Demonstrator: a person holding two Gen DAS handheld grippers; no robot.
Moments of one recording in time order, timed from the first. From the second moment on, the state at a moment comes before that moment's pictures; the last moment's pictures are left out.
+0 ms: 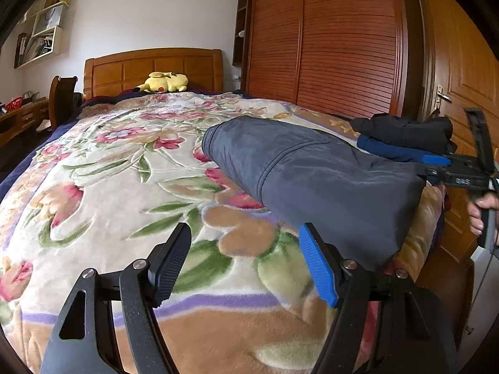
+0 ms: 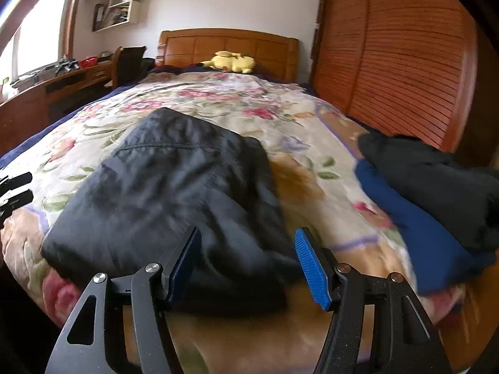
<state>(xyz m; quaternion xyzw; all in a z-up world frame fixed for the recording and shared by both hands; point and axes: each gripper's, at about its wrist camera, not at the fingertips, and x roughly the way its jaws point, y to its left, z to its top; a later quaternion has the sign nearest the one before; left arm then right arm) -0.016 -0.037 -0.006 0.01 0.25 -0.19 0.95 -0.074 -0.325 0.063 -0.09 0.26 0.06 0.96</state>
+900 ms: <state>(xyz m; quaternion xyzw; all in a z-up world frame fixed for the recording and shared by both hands) -0.014 -0.042 -0.008 0.01 0.24 -0.18 0.95 -0.064 -0.341 0.007 -0.02 0.32 0.08 0.94</state>
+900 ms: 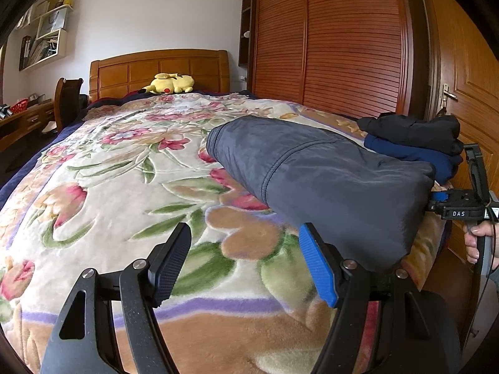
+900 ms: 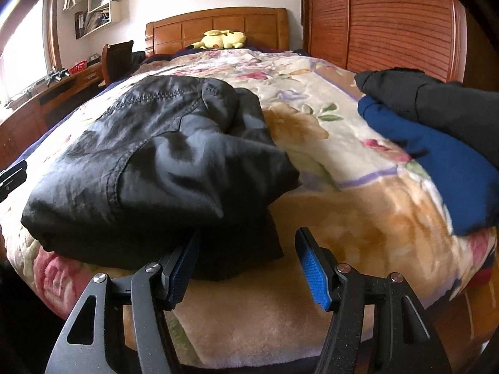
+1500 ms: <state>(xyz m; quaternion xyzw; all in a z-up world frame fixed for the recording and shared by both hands) 0.035 -0.071 0.013 0.04 0.27 -0.17 0.95 -0.053 -0.372 0.028 -0.03 0.23 0.09 0.97</state>
